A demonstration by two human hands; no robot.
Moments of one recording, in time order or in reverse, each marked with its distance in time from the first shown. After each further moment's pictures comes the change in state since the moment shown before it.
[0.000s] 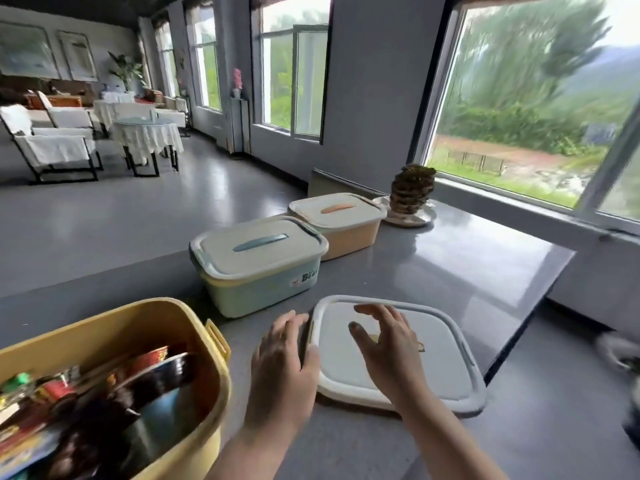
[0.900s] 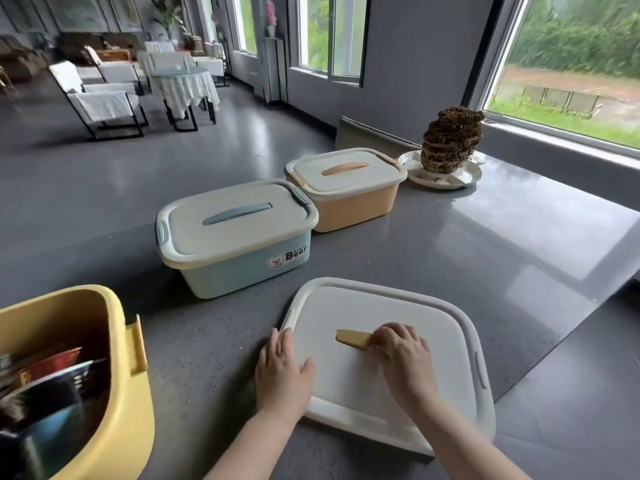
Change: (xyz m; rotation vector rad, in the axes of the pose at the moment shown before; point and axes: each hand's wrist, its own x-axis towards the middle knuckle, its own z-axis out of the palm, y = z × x) left_hand 0.037 -0.043 0.157 0.332 -0.254 -0.480; right_hand 0.060 0.187 0.053 -0.195 -0.265 -0.072
